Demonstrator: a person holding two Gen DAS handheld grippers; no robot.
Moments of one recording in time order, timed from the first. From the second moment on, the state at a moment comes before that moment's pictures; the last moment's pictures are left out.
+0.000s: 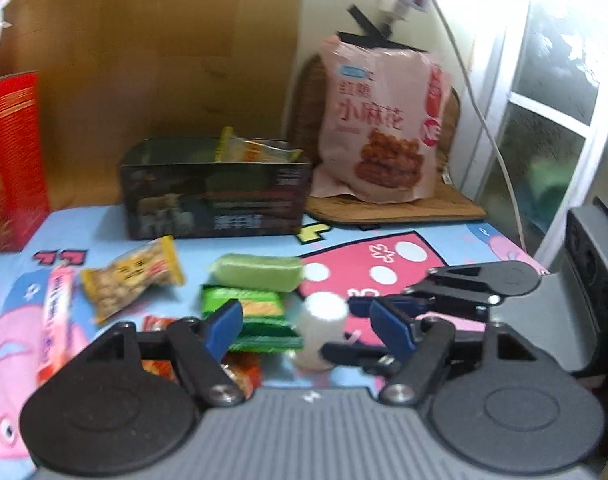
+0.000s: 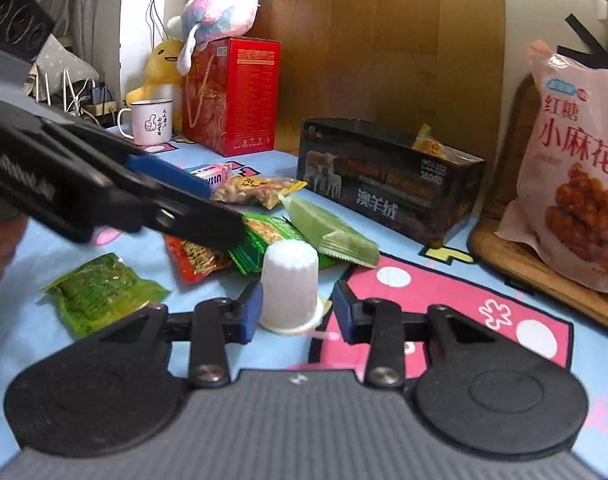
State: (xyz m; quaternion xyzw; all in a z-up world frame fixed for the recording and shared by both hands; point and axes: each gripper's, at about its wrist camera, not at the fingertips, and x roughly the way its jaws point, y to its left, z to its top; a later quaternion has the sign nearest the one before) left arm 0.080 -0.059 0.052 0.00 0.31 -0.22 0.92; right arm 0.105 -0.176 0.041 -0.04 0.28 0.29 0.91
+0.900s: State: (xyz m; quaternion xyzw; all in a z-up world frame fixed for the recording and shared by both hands) left arm 0.206 -0.085 0.100 -0.04 0.22 -0.22 0.95; right arm 0.189 -0.178 0.072 -0.13 0.13 0.22 0.96
